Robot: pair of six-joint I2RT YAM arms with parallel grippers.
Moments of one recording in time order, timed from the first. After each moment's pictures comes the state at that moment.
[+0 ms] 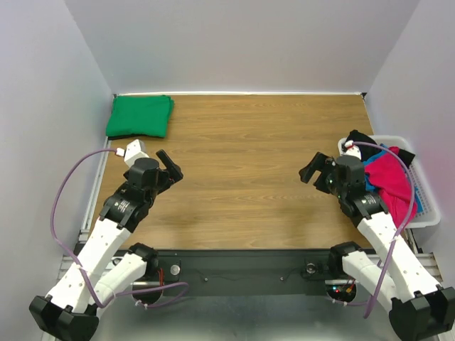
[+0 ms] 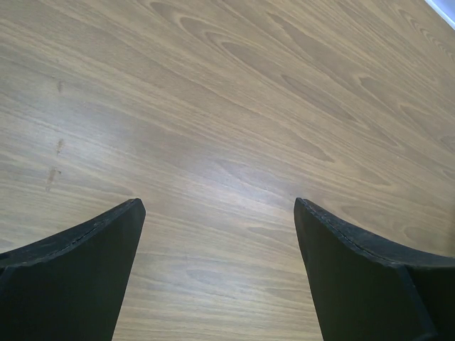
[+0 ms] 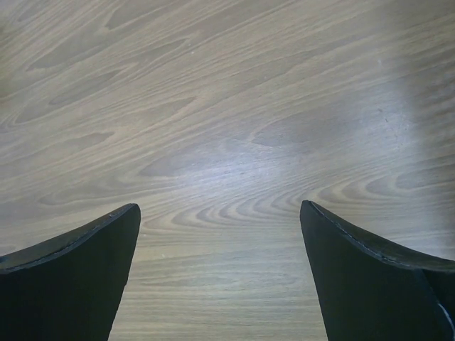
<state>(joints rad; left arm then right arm) -0.43 0.74 0.77 -0.61 -0.36 -0.77 0.24 0.78 0.66 -0.44 0.11 0.60</state>
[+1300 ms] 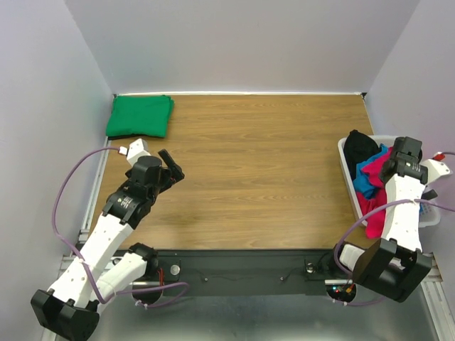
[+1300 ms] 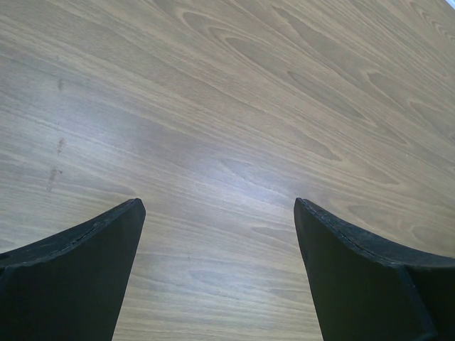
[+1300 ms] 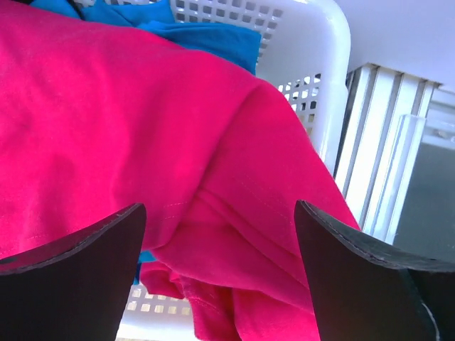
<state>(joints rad) -0.43 0.77 0.77 -0.60 -0.36 -0.77 -0.44 1.11 1.02 -0.96 0.67 0.71</state>
